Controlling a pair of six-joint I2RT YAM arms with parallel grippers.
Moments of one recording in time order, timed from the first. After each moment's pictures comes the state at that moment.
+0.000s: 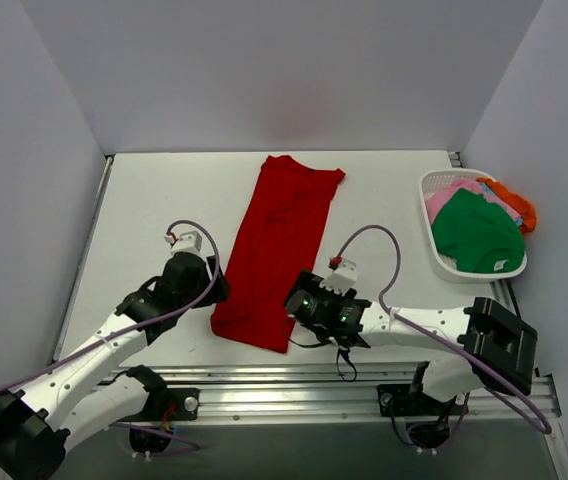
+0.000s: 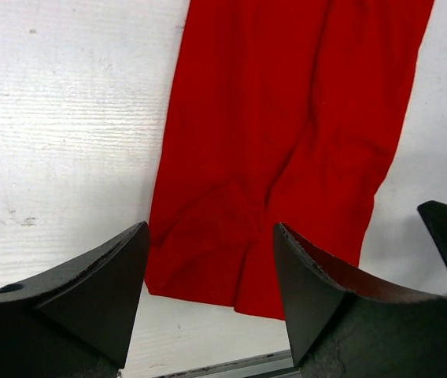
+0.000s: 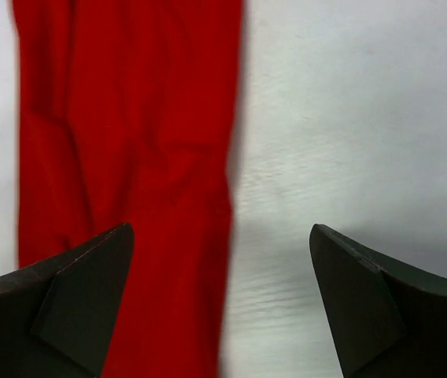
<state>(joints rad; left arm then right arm) -0.60 0.92 0.66 -0.45 -0.23 -0.68 1.12 1.37 0.63 -0.25 0.77 1.35</state>
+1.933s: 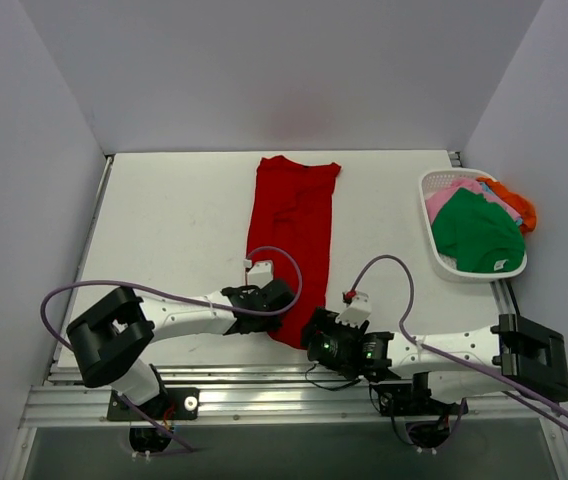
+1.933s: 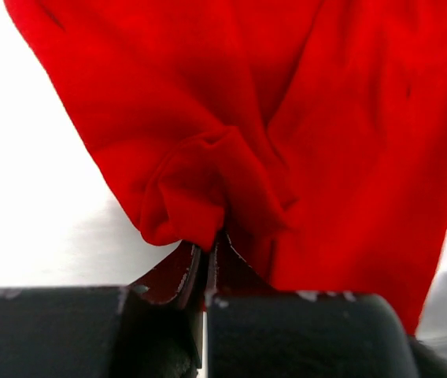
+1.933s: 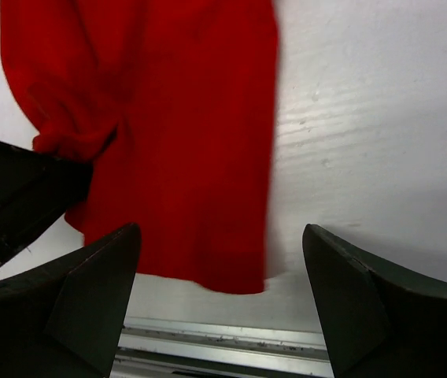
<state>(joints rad) -1.05 1.57 0.82 -0.37 -0.38 -1.06 1.32 1.17 0.43 -0.29 0.75 1.43</state>
